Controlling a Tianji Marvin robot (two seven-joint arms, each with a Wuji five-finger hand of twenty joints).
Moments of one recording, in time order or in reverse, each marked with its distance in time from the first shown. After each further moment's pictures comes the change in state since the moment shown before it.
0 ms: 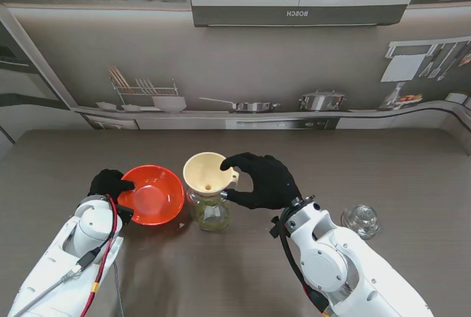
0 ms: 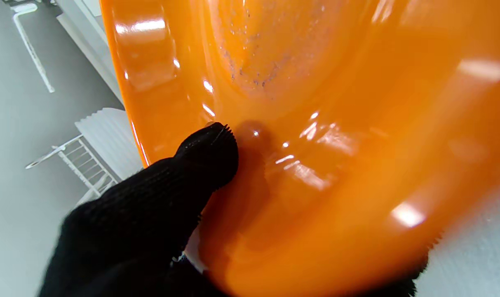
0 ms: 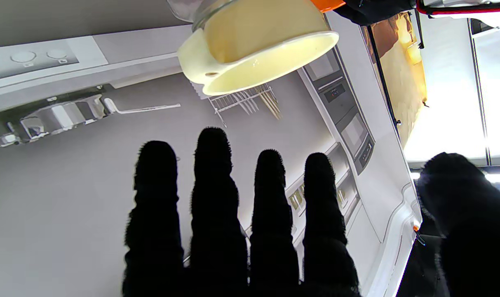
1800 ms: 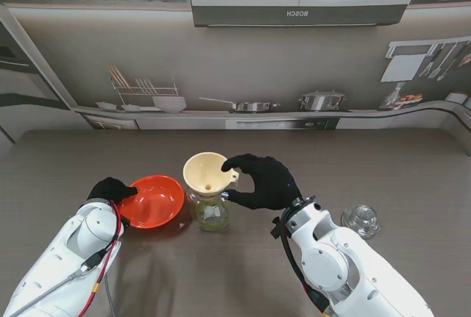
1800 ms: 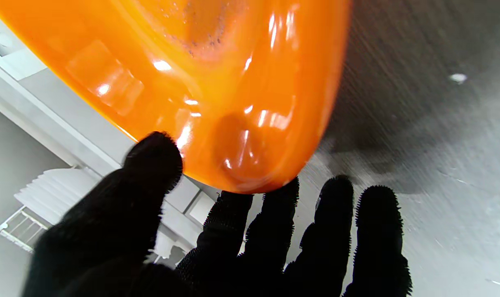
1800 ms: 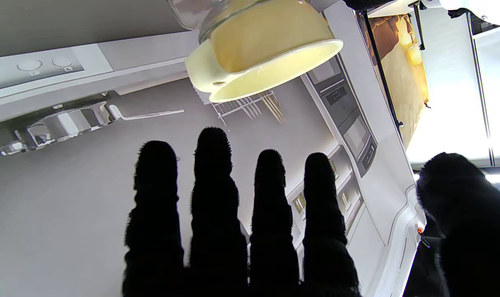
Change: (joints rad) left arm -0.035 0.042 0.056 0.070 0.182 0.085 -0.123; right arm 0.002 0.001 0.001 0.013 0.013 -0.006 0.008; left_hand -0.170 0.187 -0.298 0.099 -0.073 0.003 -0.704 -0.200 -0.483 0.035 -0.324 -0.627 -0.687 0.088 -0.852 -0.284 -0.740 -0.012 -0.686 -0.183; right_hand 0.000 0.000 0.000 0.000 0.000 0.000 0.000 0.000 0.000 0.000 0.000 0.000 0.000 0.000 0.000 0.000 0.000 0.000 0.000 0.000
